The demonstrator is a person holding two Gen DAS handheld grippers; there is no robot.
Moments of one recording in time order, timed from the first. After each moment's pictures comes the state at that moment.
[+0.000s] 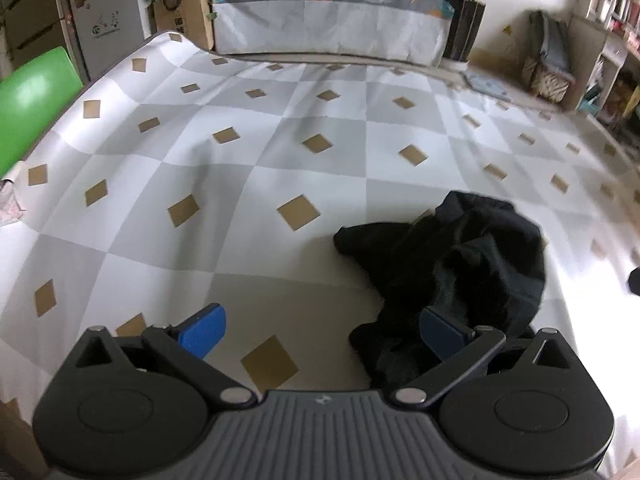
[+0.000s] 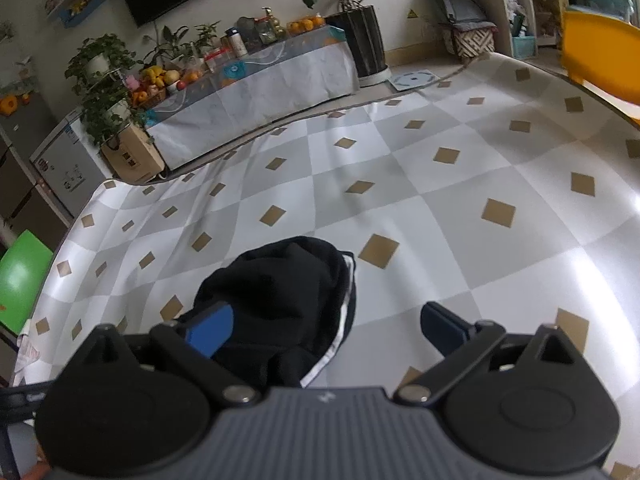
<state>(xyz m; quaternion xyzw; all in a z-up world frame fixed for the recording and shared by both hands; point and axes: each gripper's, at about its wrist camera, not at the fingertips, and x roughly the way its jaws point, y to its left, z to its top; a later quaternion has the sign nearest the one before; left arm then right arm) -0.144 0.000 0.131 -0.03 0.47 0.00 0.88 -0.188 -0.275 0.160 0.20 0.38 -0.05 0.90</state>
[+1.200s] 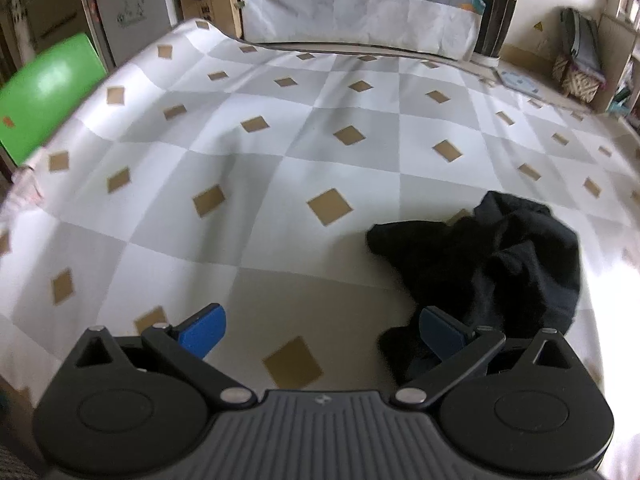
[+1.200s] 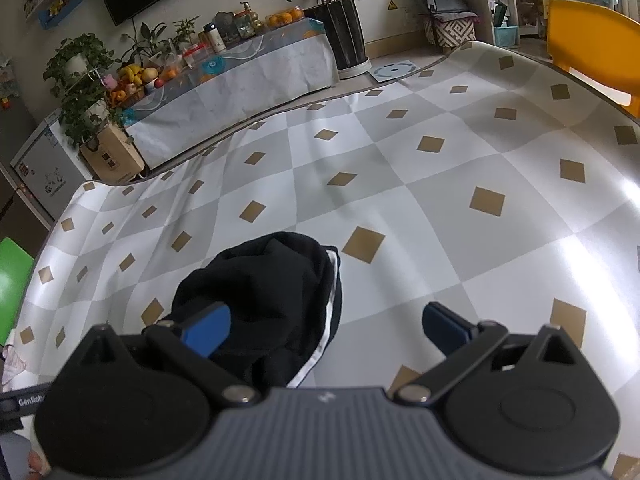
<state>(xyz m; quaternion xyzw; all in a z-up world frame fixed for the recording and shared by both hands) -0.133 0.010 0.123 -0.02 0.48 0.05 0.88 -0.174 -0.274 0.144 0.20 0.39 -0.09 0.89</state>
